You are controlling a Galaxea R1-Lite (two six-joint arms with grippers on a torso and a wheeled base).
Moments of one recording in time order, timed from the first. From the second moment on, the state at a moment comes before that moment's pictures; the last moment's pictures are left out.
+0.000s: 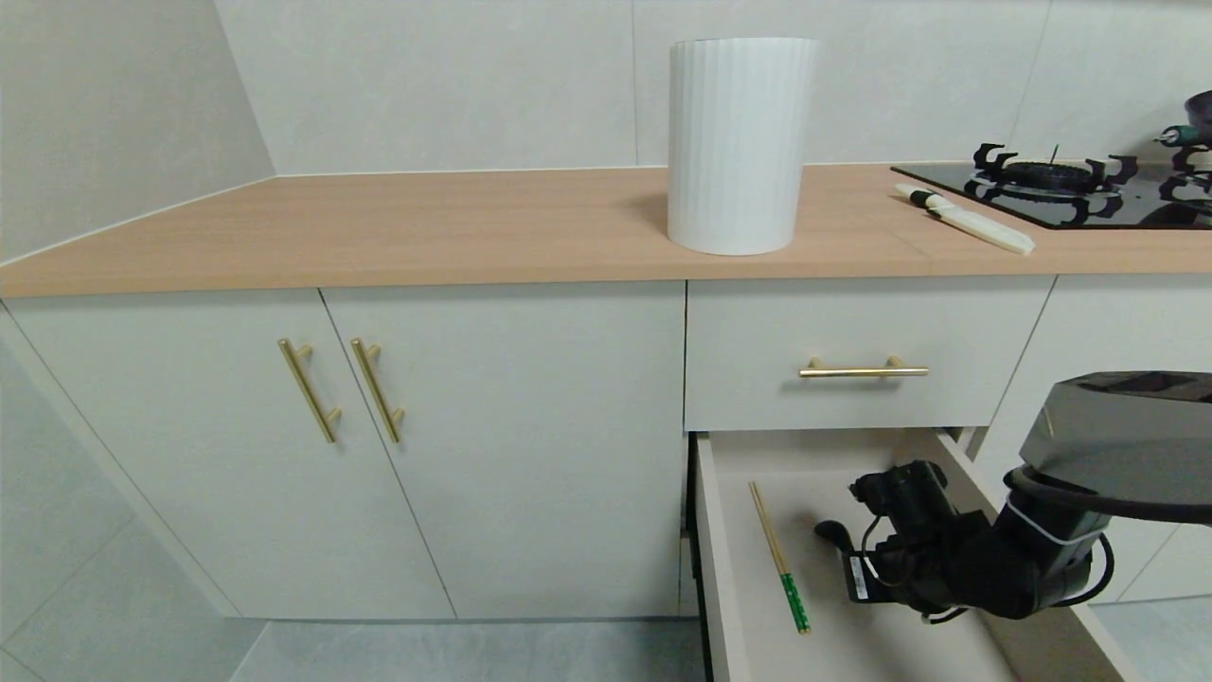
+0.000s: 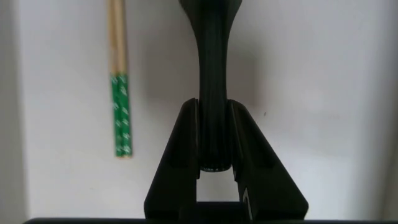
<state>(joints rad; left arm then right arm) 0.00 0.00 0.00 0.00 0.01 0.00 0.31 2.29 -0.75 -0.58 -0.12 0.24</state>
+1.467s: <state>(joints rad) 0.00 0.00 0.00 0.00 0.01 0.00 0.30 2.34 -0.75 -0.61 -0.15 0.22</state>
